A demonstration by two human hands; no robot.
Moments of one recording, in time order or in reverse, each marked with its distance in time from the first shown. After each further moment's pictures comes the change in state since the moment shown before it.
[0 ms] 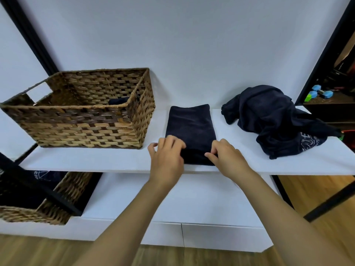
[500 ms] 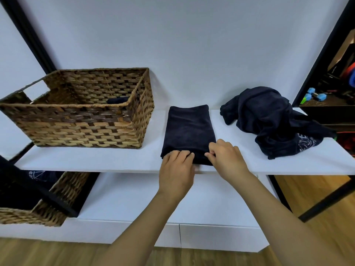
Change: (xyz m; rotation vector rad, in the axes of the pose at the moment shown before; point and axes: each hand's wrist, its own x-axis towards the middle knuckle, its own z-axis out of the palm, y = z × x) left_hand -0.026 0.007 0.034 0.057 0.028 0.183; right_hand 0.002 0.002 0.013 -0.184 0.141 -0.114
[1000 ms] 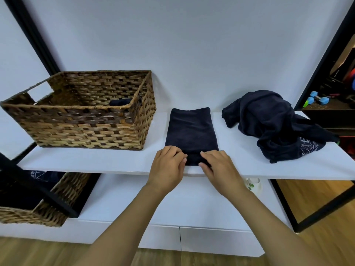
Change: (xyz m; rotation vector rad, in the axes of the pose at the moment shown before) left_hand 0.015 -0.033 -0.013 -0.092 -0.115 -0.021; right_hand -0.023 0.001 0.033 0.162 0.214 -0.212
